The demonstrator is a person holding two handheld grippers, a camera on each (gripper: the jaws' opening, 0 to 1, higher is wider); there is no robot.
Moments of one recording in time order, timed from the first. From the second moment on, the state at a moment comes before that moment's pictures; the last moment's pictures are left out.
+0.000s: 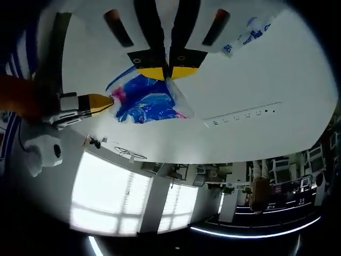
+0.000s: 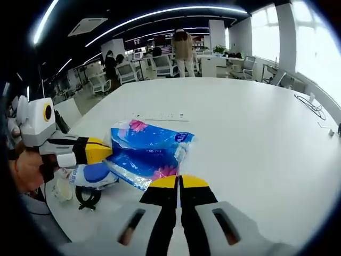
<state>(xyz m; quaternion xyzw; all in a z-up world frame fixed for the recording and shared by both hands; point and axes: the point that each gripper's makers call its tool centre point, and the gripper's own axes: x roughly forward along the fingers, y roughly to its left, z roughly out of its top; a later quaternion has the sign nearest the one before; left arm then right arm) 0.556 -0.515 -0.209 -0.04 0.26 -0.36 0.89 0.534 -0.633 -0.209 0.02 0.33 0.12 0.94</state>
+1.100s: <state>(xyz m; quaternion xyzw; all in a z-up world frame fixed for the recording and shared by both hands) 0.556 -0.560 -0.287 -0.11 0.33 -0.29 0.89 0.551 -0.681 -0.284 -0.03 0.38 0.16 0.91</state>
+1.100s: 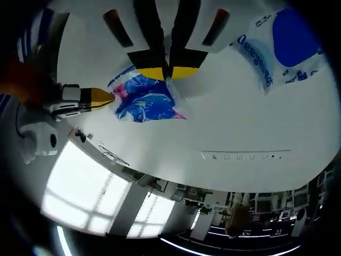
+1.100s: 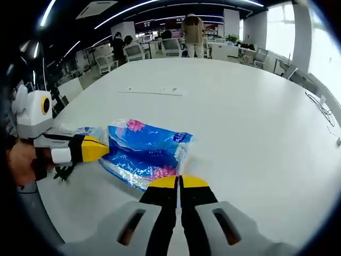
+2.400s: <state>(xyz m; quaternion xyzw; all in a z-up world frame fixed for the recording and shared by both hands) 0.560 -0.580 -0.322 -0.13 0.35 -0.29 0.88 0.559 -0.703 -0.319 -0.03 0.39 0.15 0.91</state>
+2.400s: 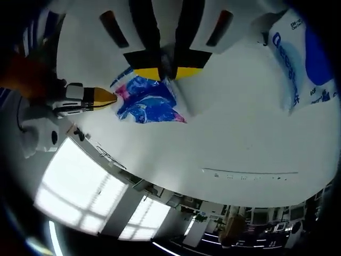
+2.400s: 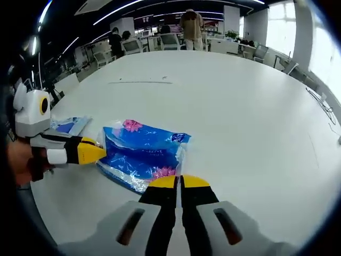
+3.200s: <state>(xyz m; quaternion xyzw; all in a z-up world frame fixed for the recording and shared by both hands) 0.561 -0.582 -0.313 -0.12 0.35 -0.30 0.88 0.561 -0.714 -0.307 -0.03 0.38 0.13 0.91</state>
